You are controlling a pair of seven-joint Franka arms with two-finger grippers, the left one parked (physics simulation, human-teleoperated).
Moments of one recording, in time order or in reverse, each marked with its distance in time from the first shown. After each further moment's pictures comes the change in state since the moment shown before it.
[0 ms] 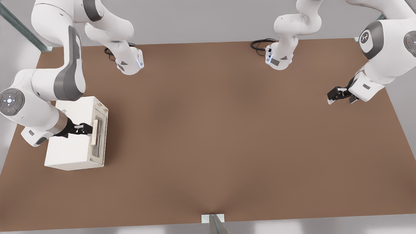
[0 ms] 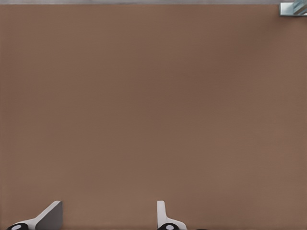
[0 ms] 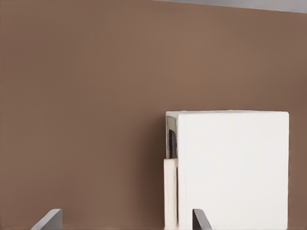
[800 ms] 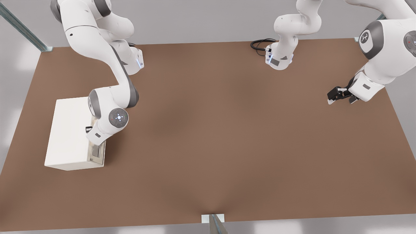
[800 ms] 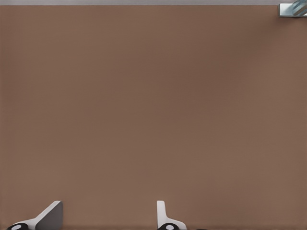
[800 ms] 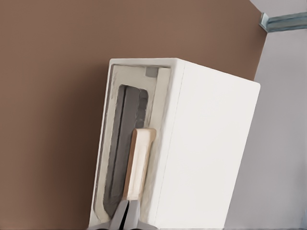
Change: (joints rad) arm 0.145 -0.015 0.078 -0.456 -0.587 0.114 0.318
